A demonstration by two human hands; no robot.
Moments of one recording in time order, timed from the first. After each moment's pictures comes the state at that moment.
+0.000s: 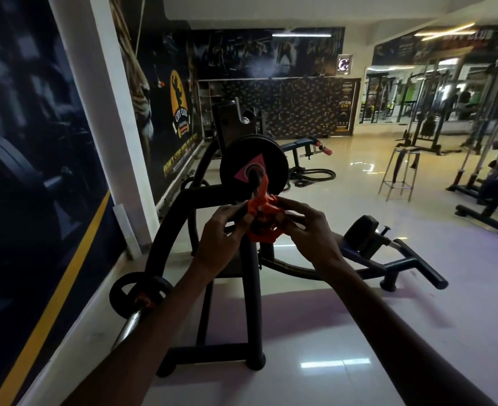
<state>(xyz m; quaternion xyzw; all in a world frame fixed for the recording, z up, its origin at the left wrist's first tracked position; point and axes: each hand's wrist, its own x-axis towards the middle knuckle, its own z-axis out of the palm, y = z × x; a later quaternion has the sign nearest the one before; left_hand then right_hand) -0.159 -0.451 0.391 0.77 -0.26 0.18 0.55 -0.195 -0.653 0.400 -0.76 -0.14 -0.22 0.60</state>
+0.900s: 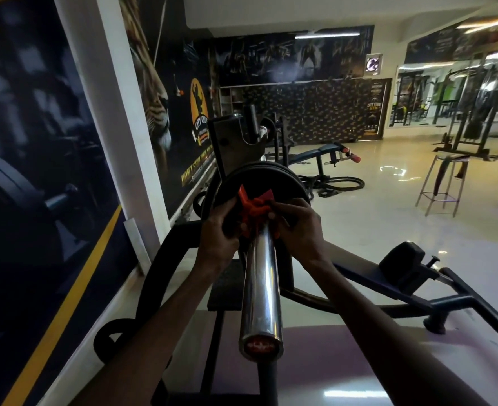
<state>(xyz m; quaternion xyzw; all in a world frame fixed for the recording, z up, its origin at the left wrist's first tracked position) 0.065 -0.484 0.411 0.81 -0.19 0.26 0.50 0.064 -0.674 0.411 -0.79 -0.14 -0.34 0.49</state>
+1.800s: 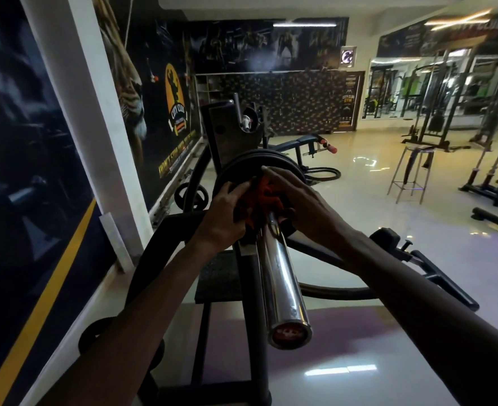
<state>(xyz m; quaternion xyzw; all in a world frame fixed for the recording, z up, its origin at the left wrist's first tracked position) 0.088 -0.473 0.431 0.84 -0.31 0.24 0.37 0.067 -0.694 0.443 -0.86 -0.35 -0.31 0.20</state>
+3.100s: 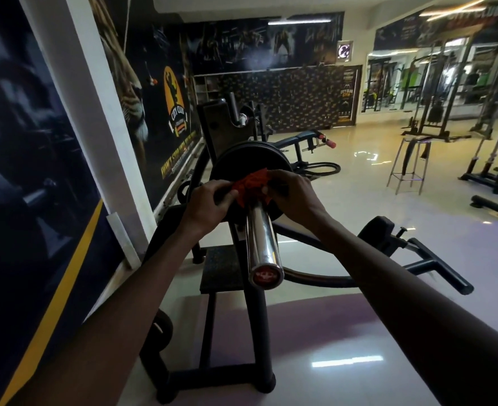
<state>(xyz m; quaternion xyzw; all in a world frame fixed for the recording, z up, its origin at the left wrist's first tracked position) 0.049 -0.459 0.437 0.86 -0.24 0.27 0.37 0.021 -0.683 0.440 -0.85 -0.18 -0.33 0.36</state>
